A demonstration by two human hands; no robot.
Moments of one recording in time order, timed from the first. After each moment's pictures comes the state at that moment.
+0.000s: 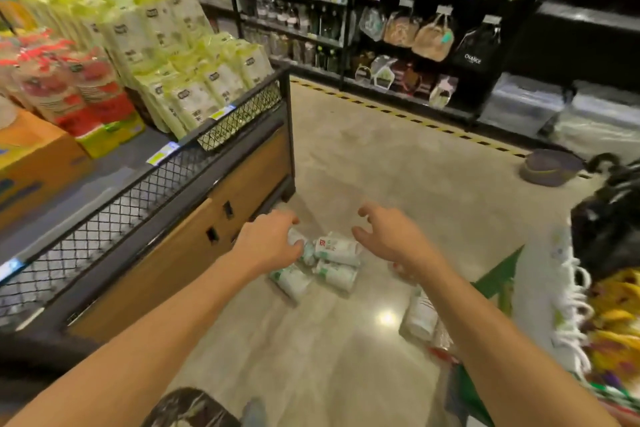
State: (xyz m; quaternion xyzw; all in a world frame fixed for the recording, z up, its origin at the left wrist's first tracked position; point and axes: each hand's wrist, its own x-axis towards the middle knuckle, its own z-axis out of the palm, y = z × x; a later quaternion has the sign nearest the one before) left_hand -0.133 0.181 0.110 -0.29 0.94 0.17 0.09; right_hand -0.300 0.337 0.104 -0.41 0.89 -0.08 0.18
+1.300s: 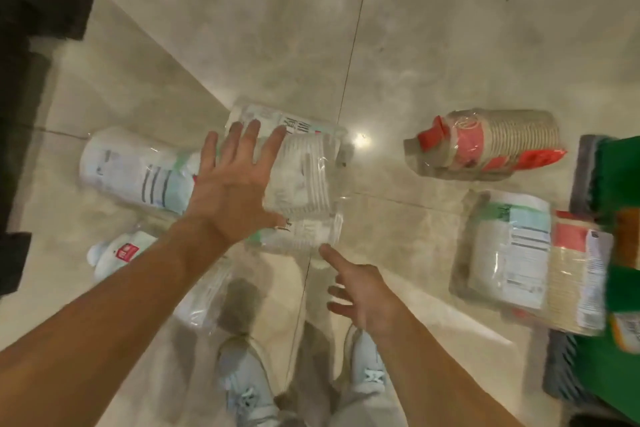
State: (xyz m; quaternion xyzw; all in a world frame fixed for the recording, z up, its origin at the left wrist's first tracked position) left_hand -0.545 0.009 -0.654 -0.10 0.96 0.06 0.25; right_hand -0.525 0.227 -0.694 0.42 0.61 -0.43 0.53
